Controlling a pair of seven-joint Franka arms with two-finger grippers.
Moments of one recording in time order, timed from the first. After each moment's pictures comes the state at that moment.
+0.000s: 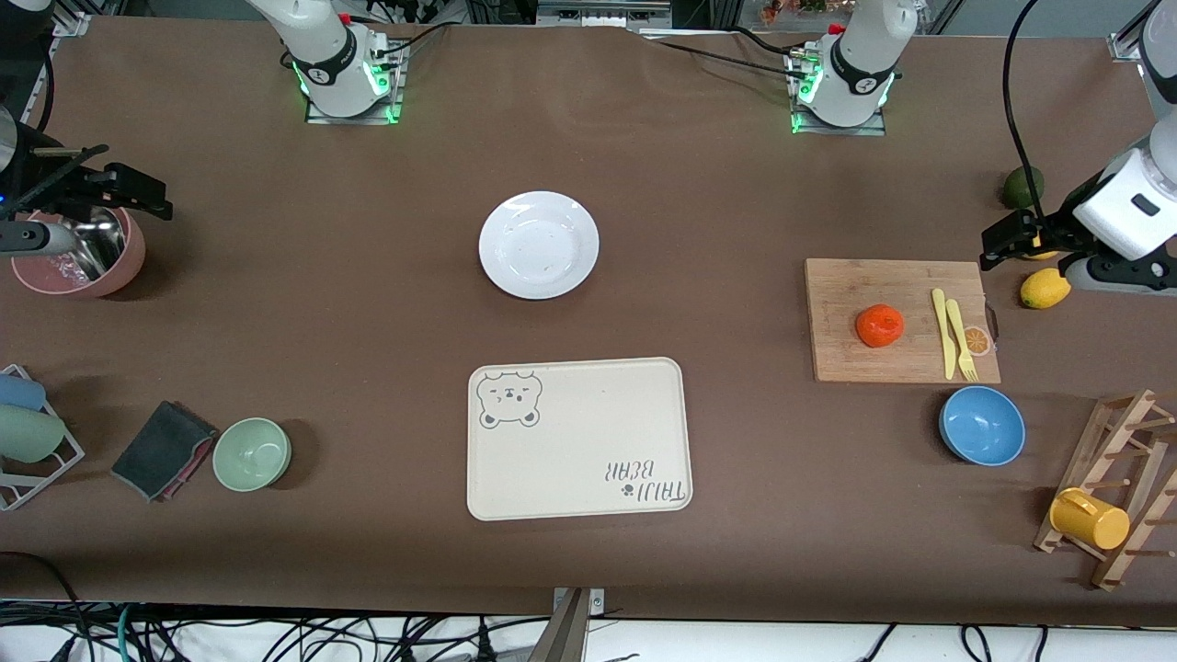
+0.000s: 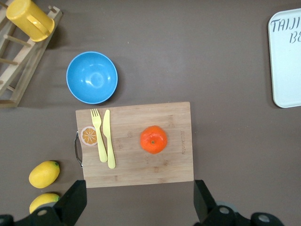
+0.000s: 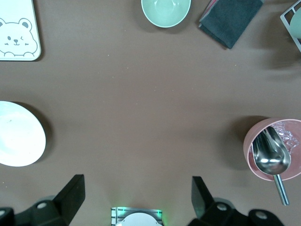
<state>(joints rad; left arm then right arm) -0.03 0.04 0.04 -1.70 0.00 1.72 0.07 0.01 0.08 -0.01 -1.51 -0.02 1.43 -0.06</state>
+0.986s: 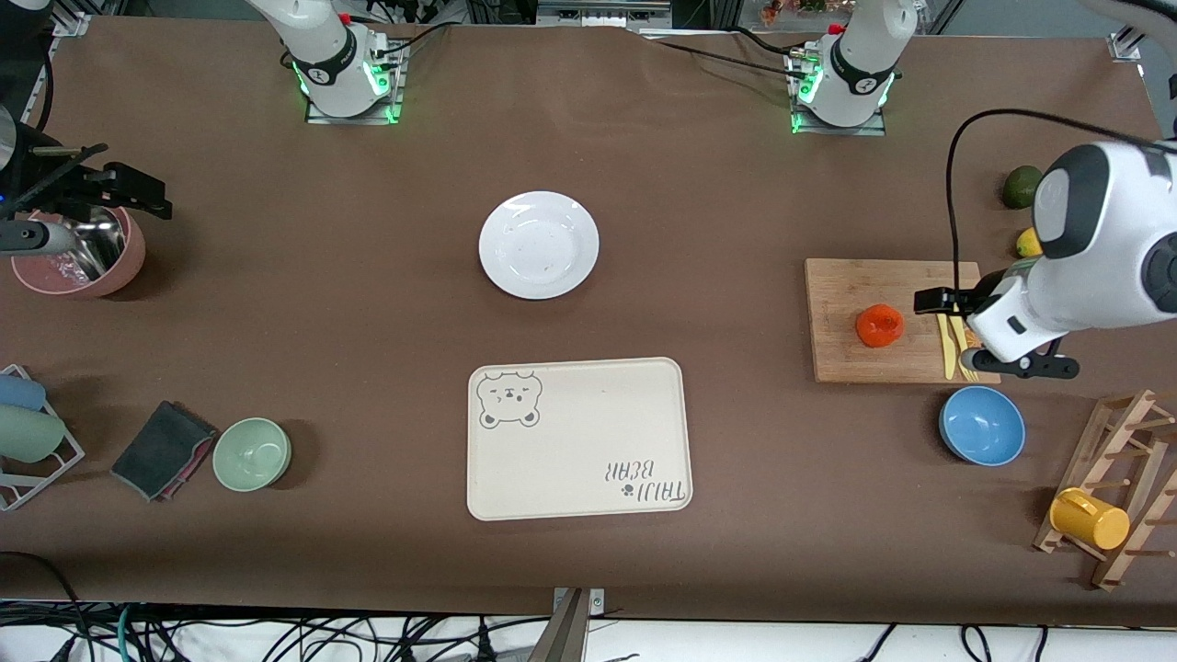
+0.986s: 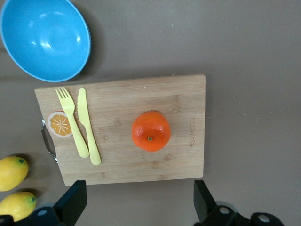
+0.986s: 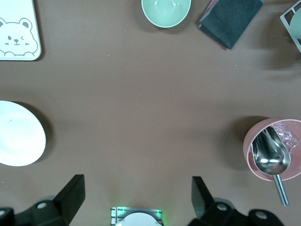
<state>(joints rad) -0.03 0.32 0.04 -1.70 0.00 1.74 0.07 0.01 0.08 -0.01 -1.51 -0.02 1.43 -0.06</state>
